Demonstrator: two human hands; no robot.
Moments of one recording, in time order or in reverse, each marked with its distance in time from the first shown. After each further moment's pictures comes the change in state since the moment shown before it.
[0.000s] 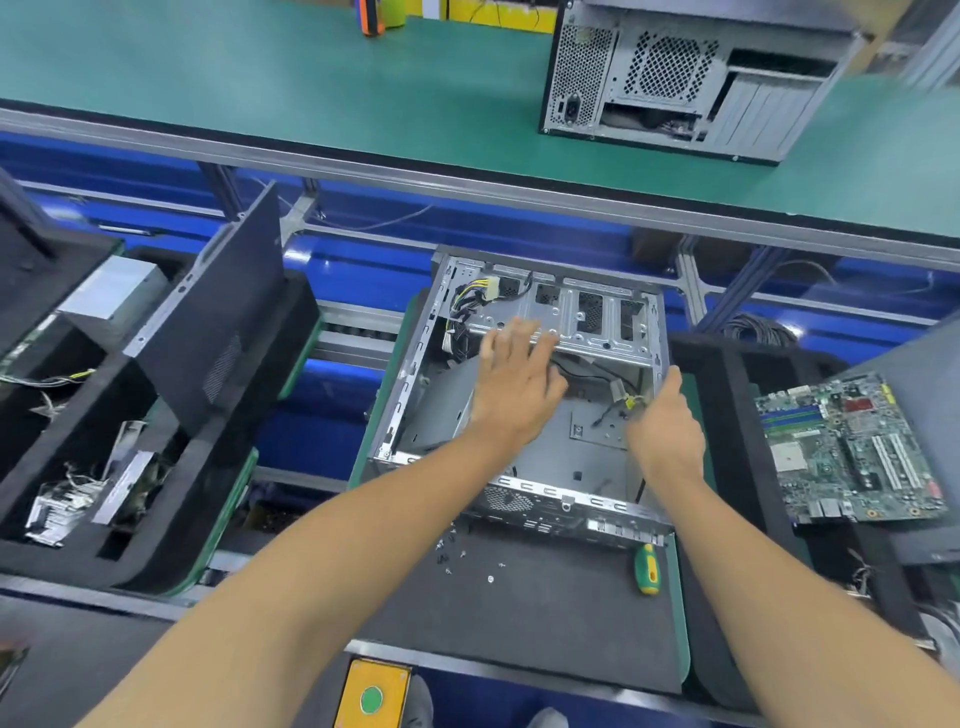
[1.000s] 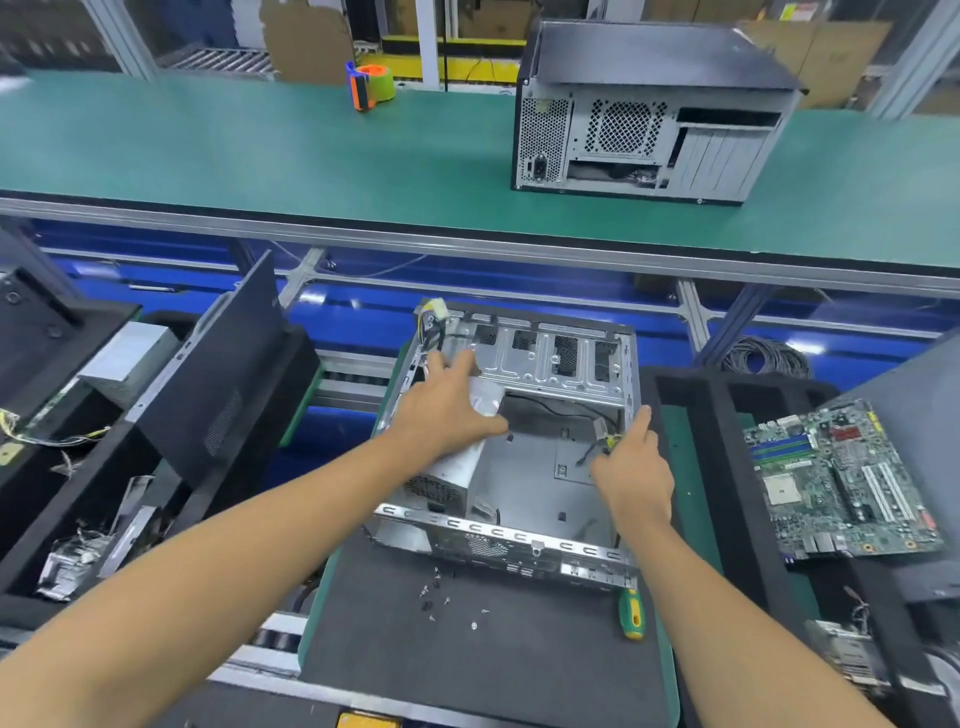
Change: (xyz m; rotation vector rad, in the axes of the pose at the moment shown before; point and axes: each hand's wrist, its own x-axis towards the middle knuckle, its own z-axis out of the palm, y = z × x) left_hand 0.032 -0.028 -0.084 -0.071 -0.423 -0.272; right_hand -0.004 -0.006 -0.009 0.059 -0.070 0.011
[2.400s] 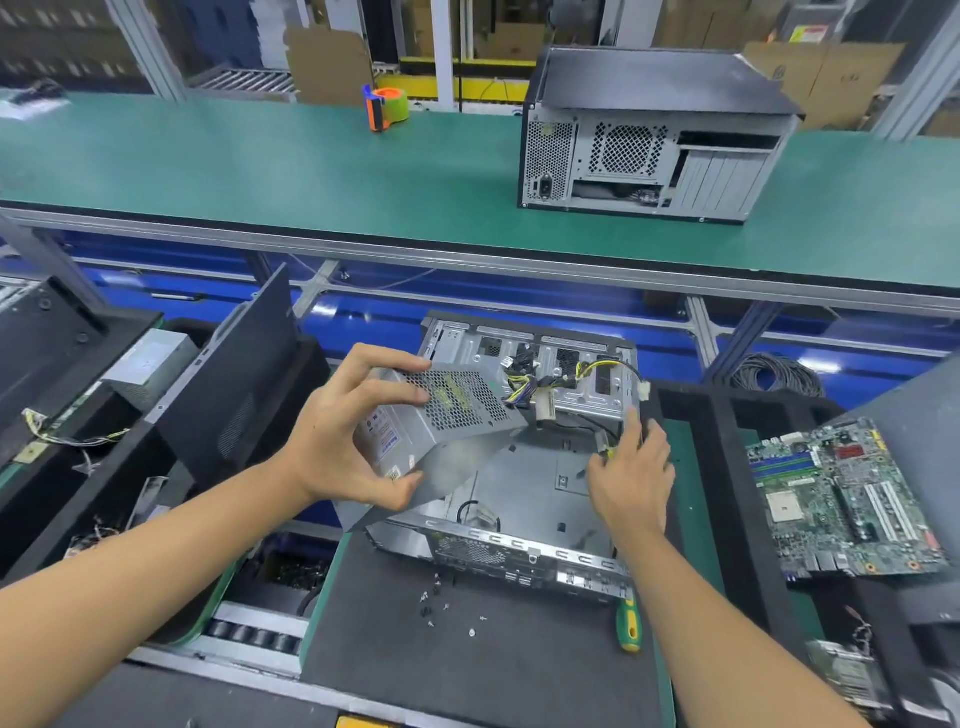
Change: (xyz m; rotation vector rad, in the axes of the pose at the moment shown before) left_hand -0.076 -0.051 -0.086 -0.381 0.454 0.922; right_hand -0.001 0.003 0.004 -0.025 0.124 -0.138
